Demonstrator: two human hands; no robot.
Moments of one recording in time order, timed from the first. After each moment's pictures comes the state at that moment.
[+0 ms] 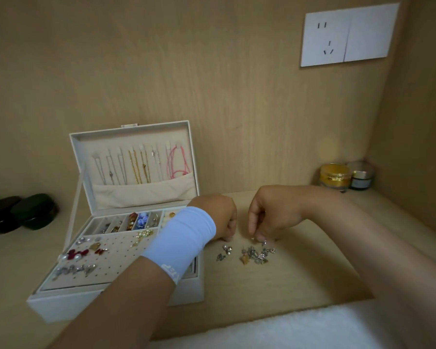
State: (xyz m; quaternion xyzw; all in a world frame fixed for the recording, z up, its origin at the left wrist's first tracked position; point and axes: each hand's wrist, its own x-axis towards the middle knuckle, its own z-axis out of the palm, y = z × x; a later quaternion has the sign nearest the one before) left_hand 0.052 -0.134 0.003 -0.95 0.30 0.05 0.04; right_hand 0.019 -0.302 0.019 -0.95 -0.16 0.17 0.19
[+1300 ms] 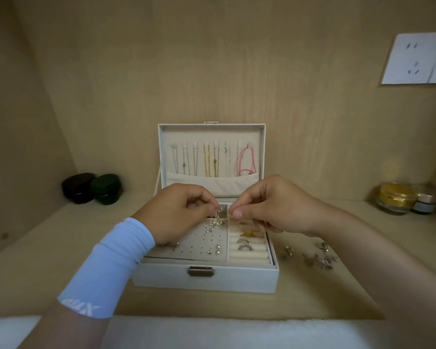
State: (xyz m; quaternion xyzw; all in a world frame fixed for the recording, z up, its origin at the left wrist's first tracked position) left_hand 0.007 0.060 0.030 -0.90 0.22 -0.04 -0.38; right_hand -0.009 -0.164 0.043 -0.85 -0.18 0.07 0.49
